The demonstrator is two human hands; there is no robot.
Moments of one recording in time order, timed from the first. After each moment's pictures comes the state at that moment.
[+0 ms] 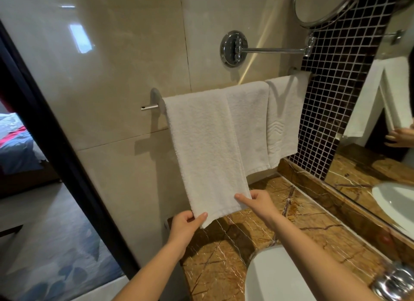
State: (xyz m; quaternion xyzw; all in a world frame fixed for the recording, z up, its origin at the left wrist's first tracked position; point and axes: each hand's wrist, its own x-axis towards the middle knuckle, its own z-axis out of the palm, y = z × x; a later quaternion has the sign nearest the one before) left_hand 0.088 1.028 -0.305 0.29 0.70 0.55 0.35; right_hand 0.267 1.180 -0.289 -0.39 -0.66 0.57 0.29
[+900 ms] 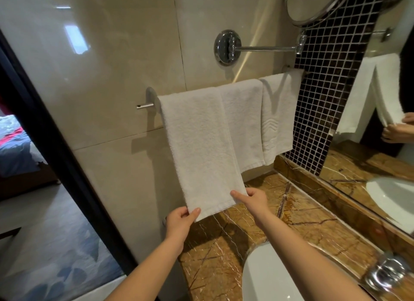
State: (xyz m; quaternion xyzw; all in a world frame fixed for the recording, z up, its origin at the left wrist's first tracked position) left_hand 0.094 1.027 -0.303 0.26 0.70 0.58 0.32; right_hand 0.260 1.172 -0.303 -0.43 -0.57 0.60 0.36
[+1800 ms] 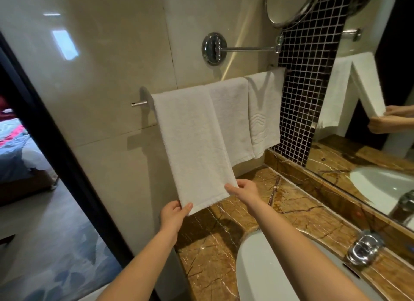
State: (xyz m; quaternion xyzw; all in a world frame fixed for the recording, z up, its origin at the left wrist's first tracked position) left_hand 0.092 1.014 -0.304 0.23 0.69 0.59 0.34; right_hand 0.271 1.151 -0.283 -0.44 -0.60 0.58 0.33
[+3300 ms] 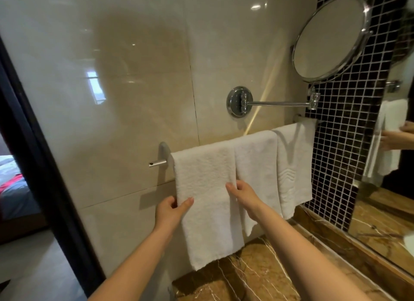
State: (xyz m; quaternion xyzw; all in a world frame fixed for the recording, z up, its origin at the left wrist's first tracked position) left_hand -0.006 1.110 -0.173 0.32 0.70 0.61 0.19; right_hand 0.167 1.245 -0.160 -0.33 -0.66 0.59 0.33
